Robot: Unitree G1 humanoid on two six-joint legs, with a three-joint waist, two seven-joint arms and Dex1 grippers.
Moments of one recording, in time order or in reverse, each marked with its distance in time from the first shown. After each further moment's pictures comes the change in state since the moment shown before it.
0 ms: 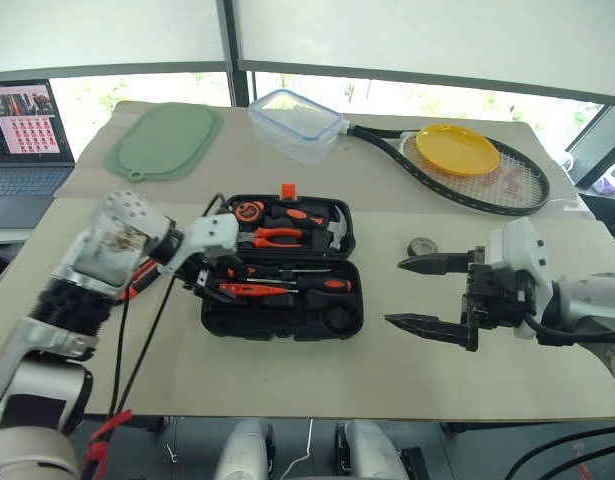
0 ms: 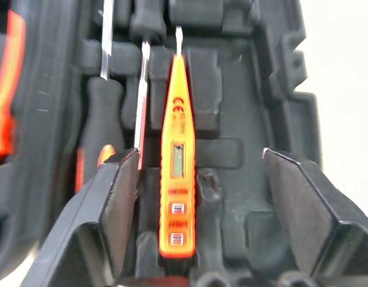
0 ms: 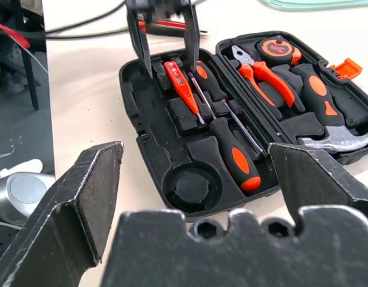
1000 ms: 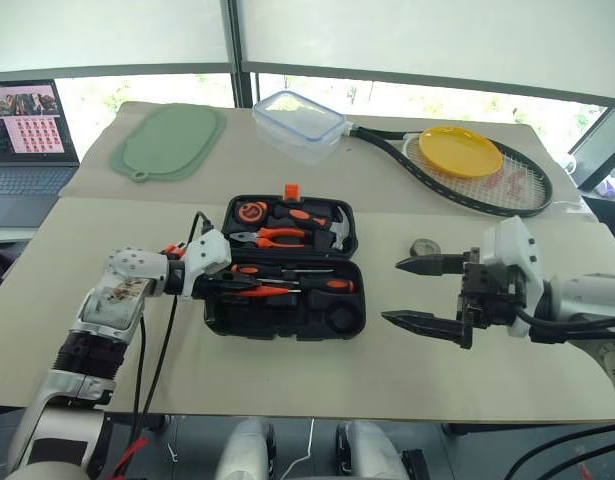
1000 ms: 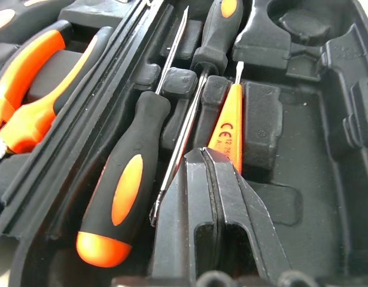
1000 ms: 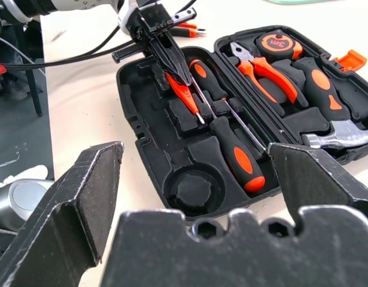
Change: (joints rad) left arm 0.256 -0.209 0.113 0.122 -0.012 -0.317 0.318; right arm -0.017 0.010 0.028 0.024 0.015 0.024 -0.035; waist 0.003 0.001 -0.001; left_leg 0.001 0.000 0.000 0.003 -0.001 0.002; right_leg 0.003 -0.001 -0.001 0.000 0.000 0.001
